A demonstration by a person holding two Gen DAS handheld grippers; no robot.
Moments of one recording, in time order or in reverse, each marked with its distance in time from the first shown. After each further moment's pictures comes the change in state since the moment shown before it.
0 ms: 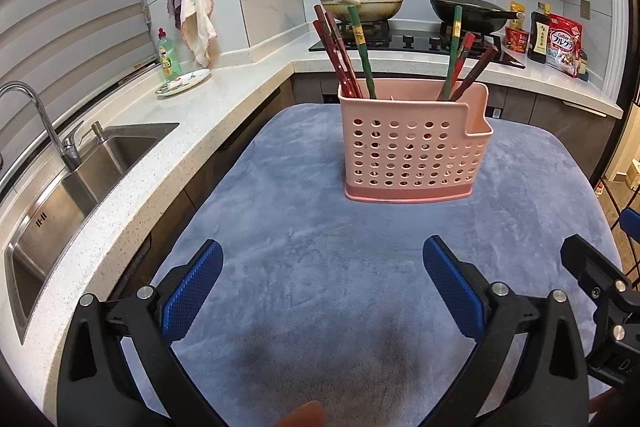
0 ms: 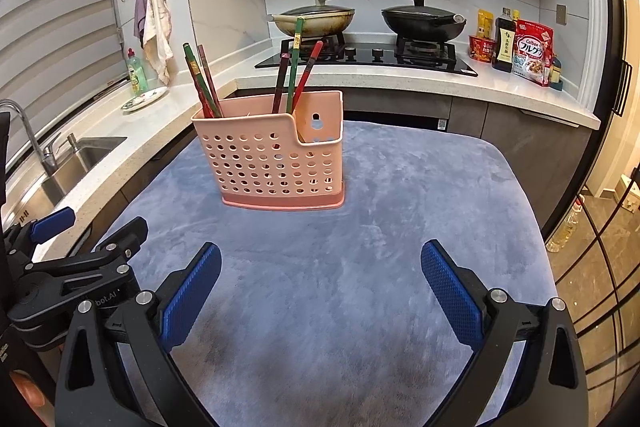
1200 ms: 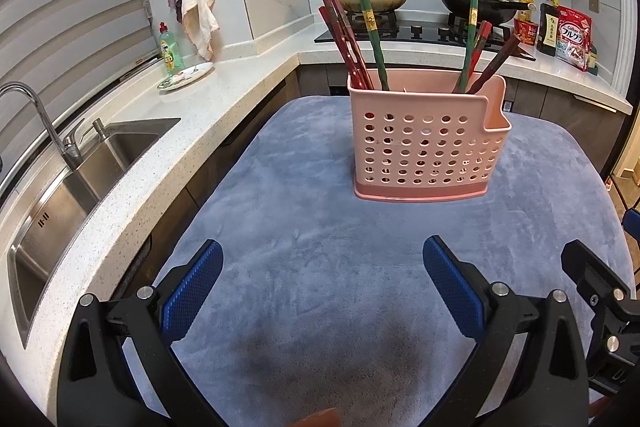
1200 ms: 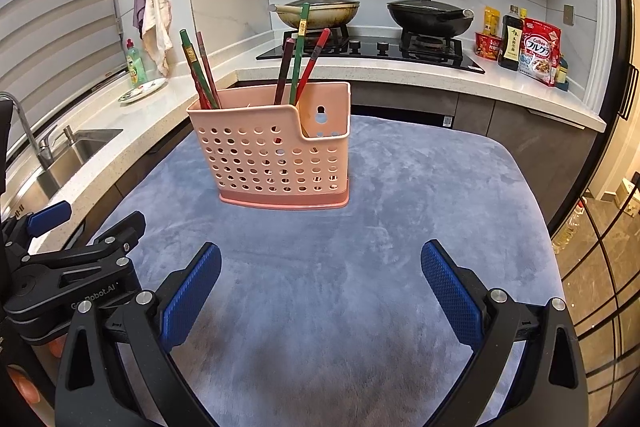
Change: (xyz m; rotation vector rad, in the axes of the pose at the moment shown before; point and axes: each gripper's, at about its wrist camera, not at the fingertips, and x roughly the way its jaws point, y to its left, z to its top) left arm 0.021 0.001 0.005 0.007 0.030 0.024; right arm 0.017 0.005 0.002 -0.015 0.026 0.000
